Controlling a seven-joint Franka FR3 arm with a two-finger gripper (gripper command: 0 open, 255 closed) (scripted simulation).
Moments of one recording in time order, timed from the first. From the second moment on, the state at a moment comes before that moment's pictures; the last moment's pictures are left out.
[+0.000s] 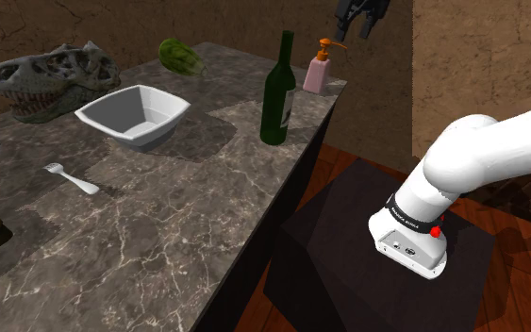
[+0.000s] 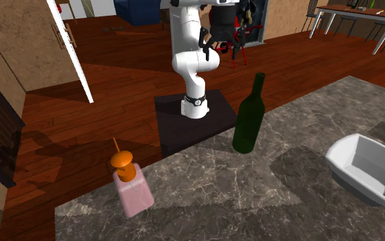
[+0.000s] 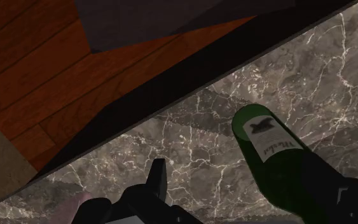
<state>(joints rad) -0.02 -0.76 0.02 -2.27 0.02 1.60 0.15</state>
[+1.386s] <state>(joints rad) -0.13 -0.20 -0.19 -1.98 -0.11 1.84 -0.05</state>
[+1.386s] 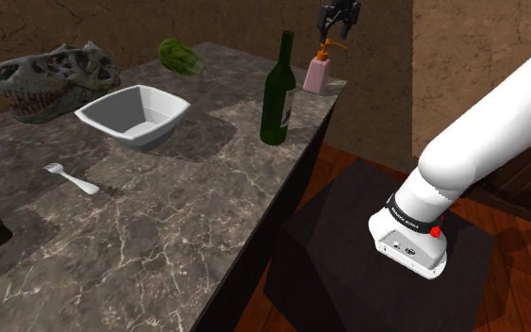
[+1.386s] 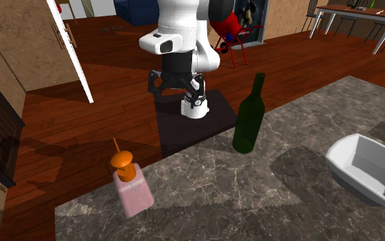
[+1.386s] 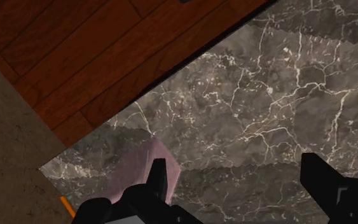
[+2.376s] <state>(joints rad) -0.24 0.30 -0.28 -1.49 -0.04 1.85 -0.20</state>
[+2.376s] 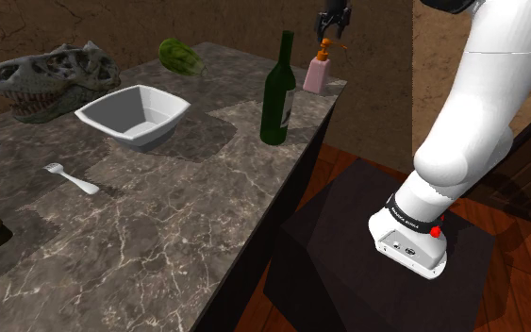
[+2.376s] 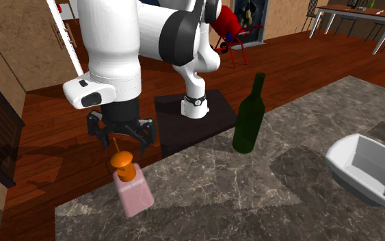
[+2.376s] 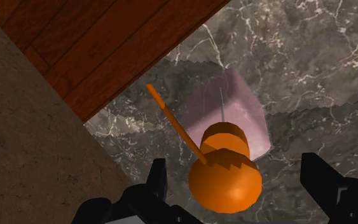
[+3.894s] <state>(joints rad) -0.25 0.32 -0.29 -1.55 -0.04 1.94 -0.21</state>
